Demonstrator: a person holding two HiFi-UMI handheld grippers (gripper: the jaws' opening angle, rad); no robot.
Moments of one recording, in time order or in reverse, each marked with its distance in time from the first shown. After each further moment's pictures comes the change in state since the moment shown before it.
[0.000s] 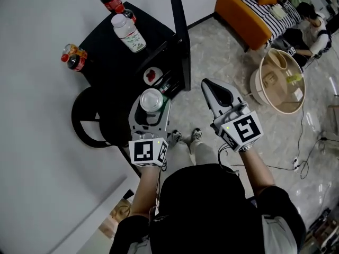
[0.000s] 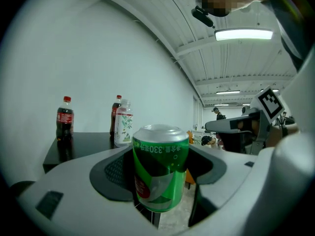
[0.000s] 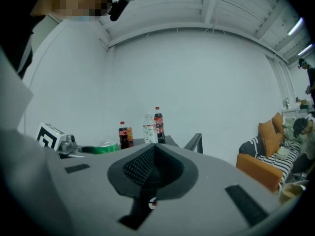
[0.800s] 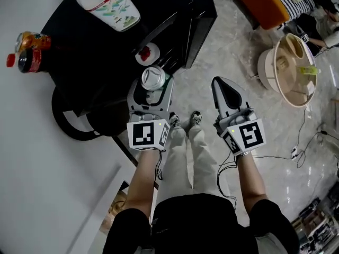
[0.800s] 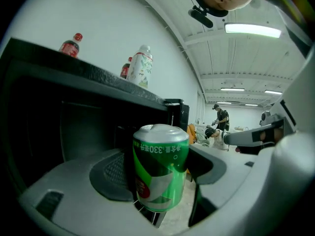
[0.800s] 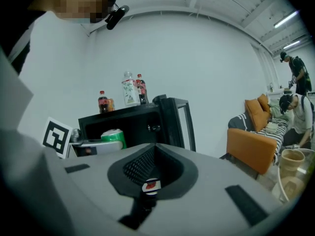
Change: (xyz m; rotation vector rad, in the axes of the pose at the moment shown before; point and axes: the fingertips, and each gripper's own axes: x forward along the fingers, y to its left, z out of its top) left arm 0.102 0.071 -0.144 -0.059 0.071 -0.012; right arm 0.064 -0.040 -0.172 0.104 0.119 -0.147
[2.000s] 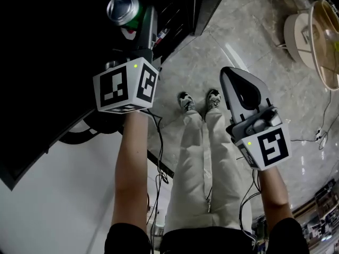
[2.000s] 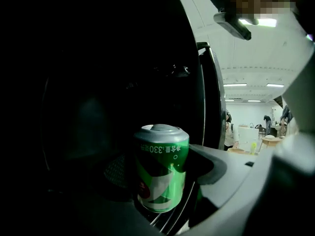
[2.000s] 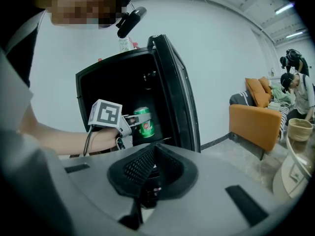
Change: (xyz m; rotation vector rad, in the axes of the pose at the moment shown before) left arm 0.132 0.082 -0.131 0.026 -0.033 0.026; right arm 0.048 -0.008 -0.189 0.026 0.132 0.021
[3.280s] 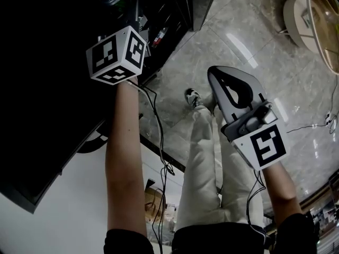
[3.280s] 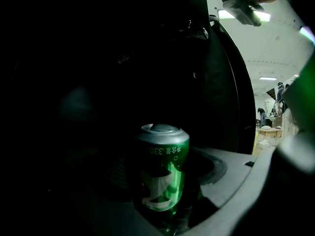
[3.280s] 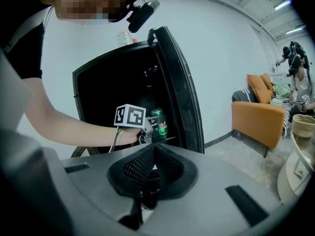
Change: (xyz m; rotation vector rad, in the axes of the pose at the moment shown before) left arm 0.081 0.026 -0.023 0.067 0.024 -0.057; right arm 0.026 0.017 -0.006 0.049 0.030 0.020
